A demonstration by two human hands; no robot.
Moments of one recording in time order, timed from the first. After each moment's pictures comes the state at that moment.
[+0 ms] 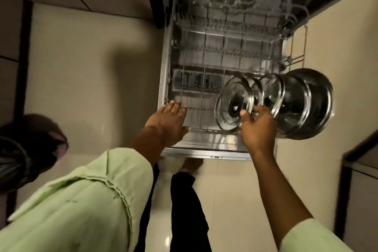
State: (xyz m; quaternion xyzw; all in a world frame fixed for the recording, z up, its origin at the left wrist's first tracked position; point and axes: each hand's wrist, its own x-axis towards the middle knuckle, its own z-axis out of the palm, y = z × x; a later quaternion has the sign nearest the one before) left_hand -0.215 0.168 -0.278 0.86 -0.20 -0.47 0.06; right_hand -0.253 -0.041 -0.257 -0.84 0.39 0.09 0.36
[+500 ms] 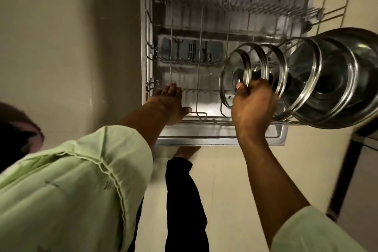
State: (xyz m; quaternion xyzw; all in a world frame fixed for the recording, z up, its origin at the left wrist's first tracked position) left_hand -0.195 0.135 -0.417 0.80 -0.18 -0.57 0.04; right_hand -0.220 -0.033 -0.344 -0.90 0.39 0.07 0.20
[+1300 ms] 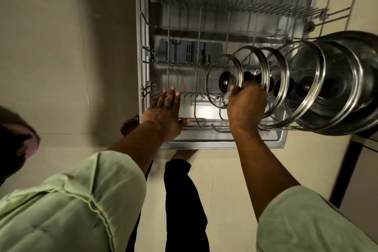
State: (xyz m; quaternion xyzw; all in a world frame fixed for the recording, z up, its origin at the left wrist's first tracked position) left_hand -0.216 0.137 -0.422 0.82 -0.19 -0.55 0.02; right_hand -0.203 -0.042 -0.386 -0.91 0.37 0.14 0.13
